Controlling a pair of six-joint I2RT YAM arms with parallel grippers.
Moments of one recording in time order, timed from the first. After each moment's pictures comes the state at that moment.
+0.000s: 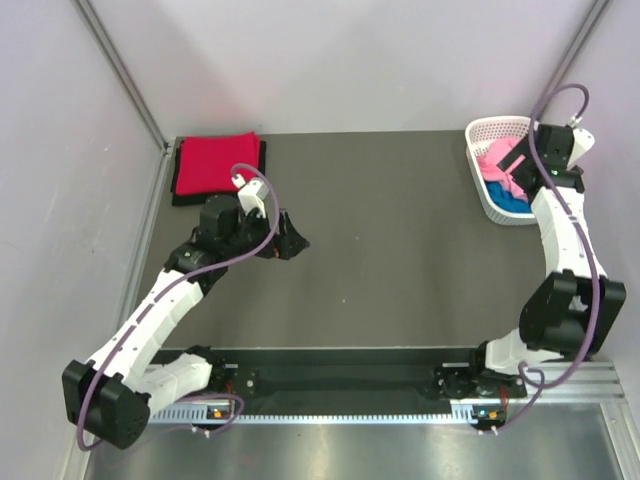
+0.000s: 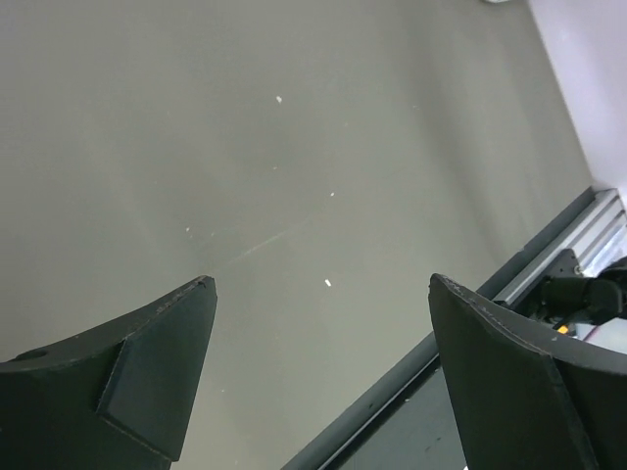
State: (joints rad) left arm -0.39 1.02 0.88 -0.34 0.40 -0.40; right arm -0.16 1.47 1.37 -0.51 0.30 0.51
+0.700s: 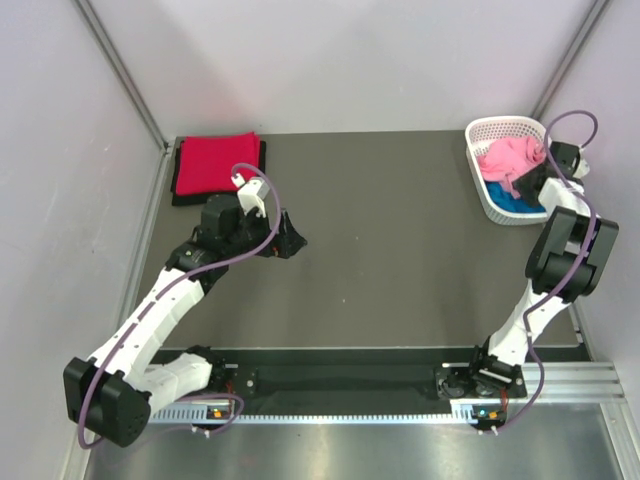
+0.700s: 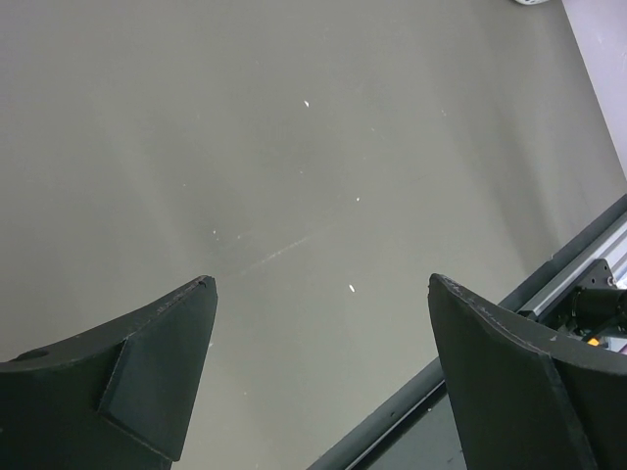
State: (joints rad) left arm -0.39 1.04 0.88 -0.35 0.35 -0.36; right arm -0.38 1.93 1.44 -0.29 0.05 0.64
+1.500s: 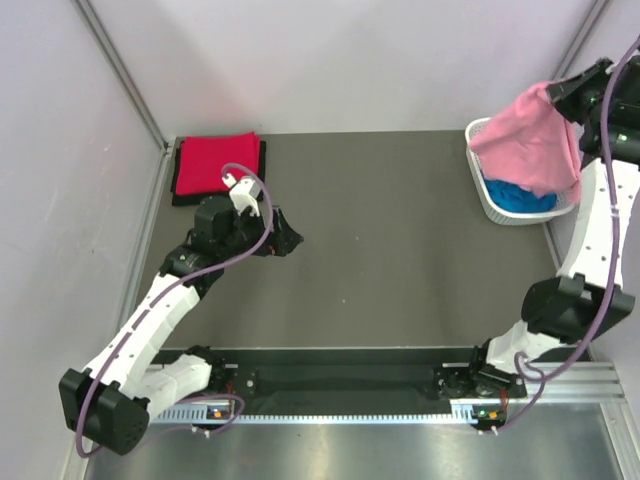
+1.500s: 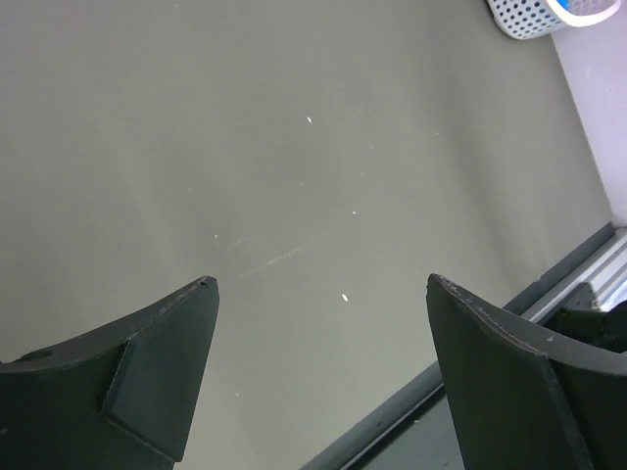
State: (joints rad) left arm -0.38 0.99 0.88 -0.35 0.32 -0.40; right arm -0.35 1.62 1.94 -0.53 -0.27 0.54
